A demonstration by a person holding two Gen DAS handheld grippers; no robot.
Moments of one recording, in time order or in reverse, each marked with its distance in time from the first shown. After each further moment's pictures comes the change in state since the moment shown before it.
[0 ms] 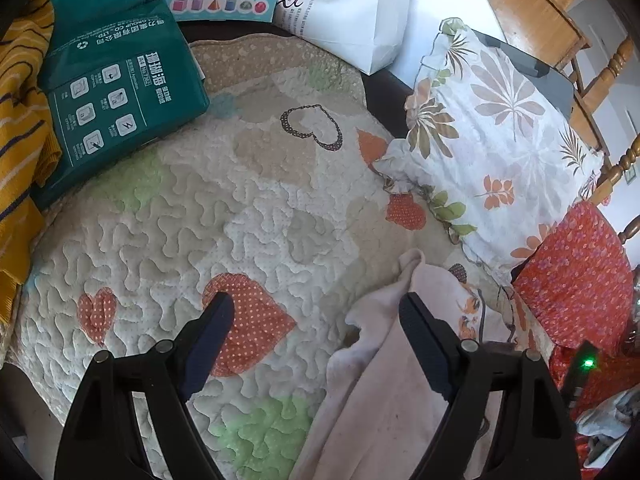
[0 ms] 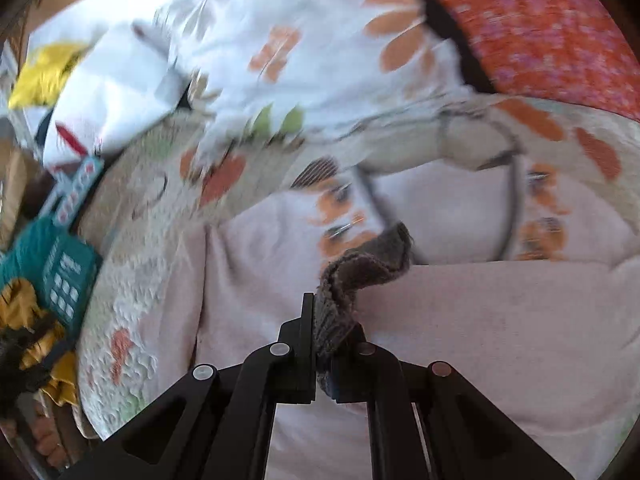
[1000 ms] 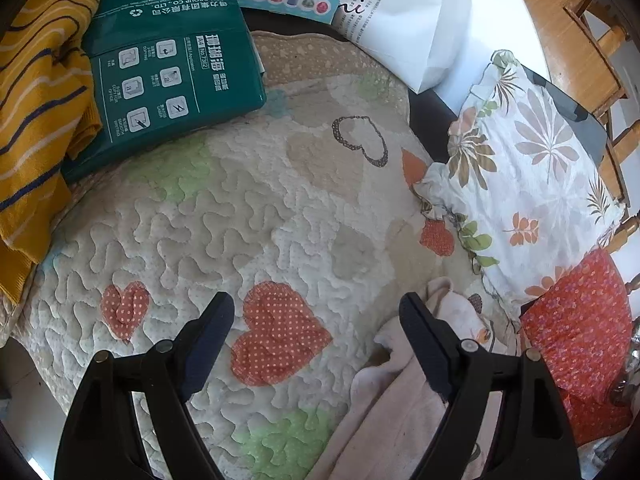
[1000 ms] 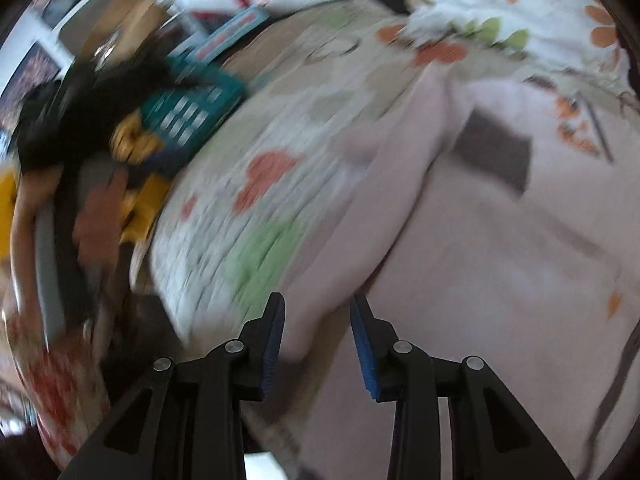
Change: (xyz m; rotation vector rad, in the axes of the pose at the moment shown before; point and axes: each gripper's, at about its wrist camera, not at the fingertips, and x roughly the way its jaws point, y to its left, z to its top) left arm 0.000 0.037 0.010 -0.146 -0.001 0.042; right arm -0.012 0.132 -0.155 -0.360 0.240 0.337
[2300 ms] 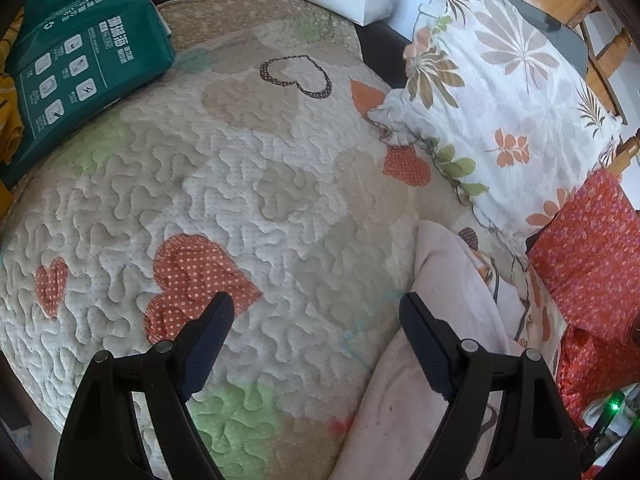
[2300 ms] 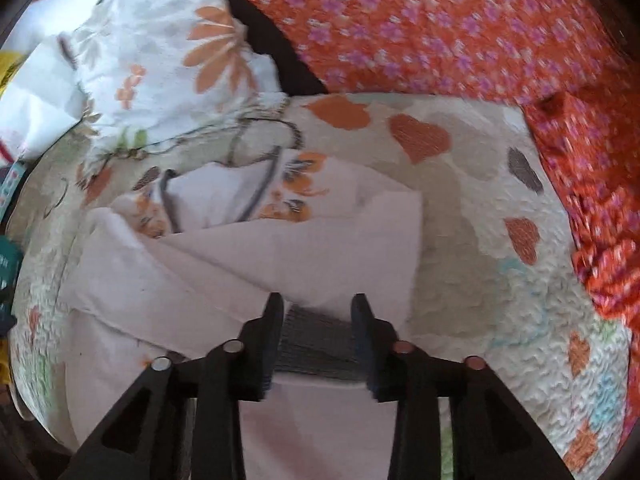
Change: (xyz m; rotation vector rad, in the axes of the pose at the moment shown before) left arm 0.043 -0.068 -0.040 0.174 0.125 0.003; right arm -0.195 -0.247 -0.008 0.403 -0.194 -0.639
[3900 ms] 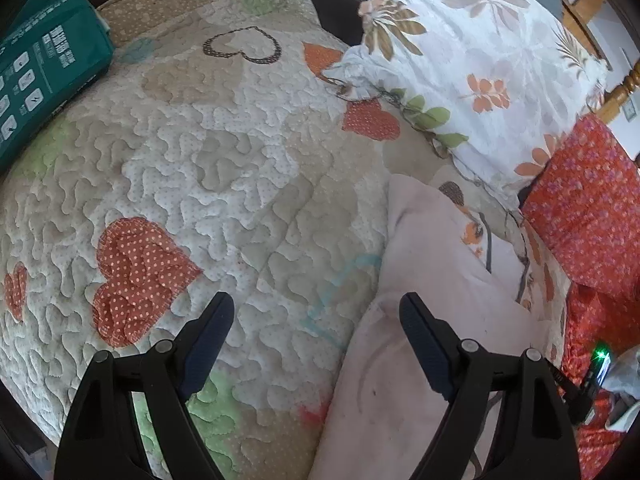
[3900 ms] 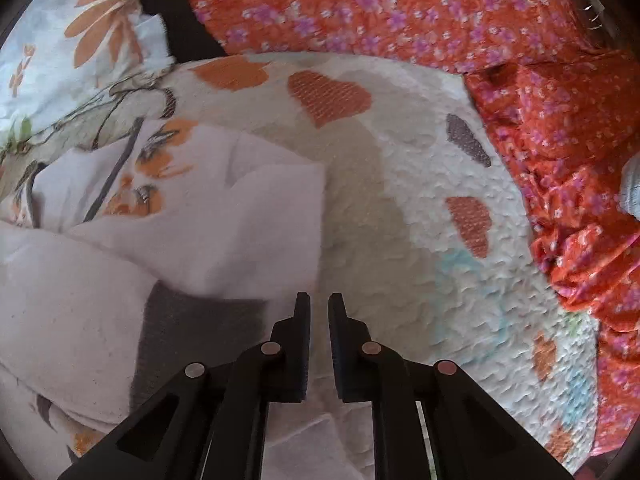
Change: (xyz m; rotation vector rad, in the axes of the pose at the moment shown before) left arm 0.025 -0.036 -0.015 0.128 0.089 -0.025; right arm 0.067 -0.055 -0.006 0.144 0.081 -0.251
